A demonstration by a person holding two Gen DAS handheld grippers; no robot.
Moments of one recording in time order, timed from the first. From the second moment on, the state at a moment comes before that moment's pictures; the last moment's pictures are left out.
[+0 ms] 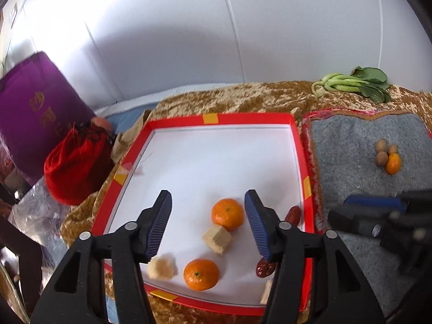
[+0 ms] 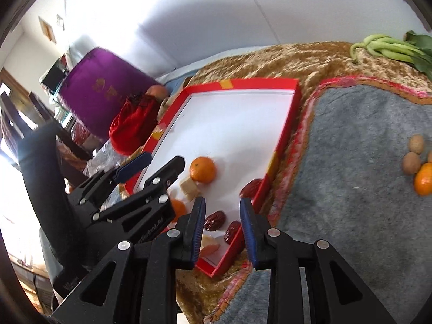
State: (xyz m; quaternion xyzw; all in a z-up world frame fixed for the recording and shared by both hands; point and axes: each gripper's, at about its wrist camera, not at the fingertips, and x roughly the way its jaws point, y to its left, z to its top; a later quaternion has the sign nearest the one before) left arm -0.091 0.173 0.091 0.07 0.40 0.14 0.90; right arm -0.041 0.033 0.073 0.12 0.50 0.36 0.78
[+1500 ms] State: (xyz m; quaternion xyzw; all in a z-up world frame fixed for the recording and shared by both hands) left arm -0.042 0.063 0.083 0.10 0.40 -0.02 0.91; right arm 0.044 -0.154 0.028 0.31 0.59 0.15 0.73
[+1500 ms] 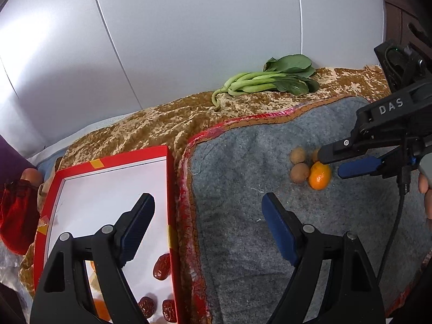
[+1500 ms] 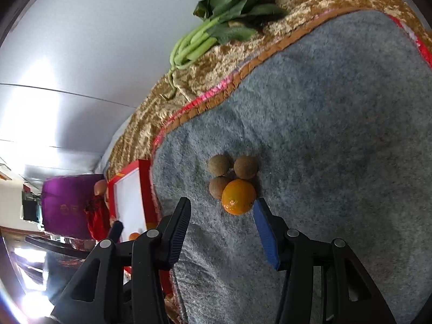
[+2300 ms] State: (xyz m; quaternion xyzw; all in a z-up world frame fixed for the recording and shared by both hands) left arm -0.042 0.043 0.079 0.13 0.40 -0.05 0.91; right arm 0.044 -0.179 0.009 0.34 0.60 0.12 0.72
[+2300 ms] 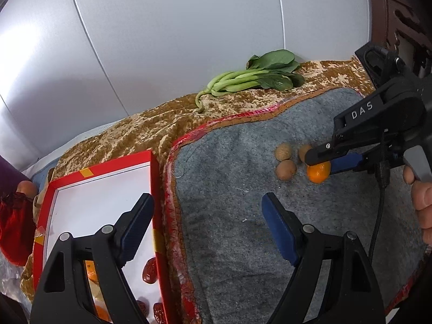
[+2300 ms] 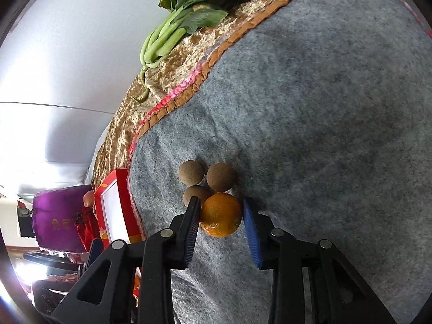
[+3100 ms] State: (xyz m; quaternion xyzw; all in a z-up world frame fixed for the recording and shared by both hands) left arm 0.018 -0.008 0.044 0.17 0.45 -0.19 0.86; right arm 0.031 -0.252 0.026 0.38 0.57 0.10 0.72
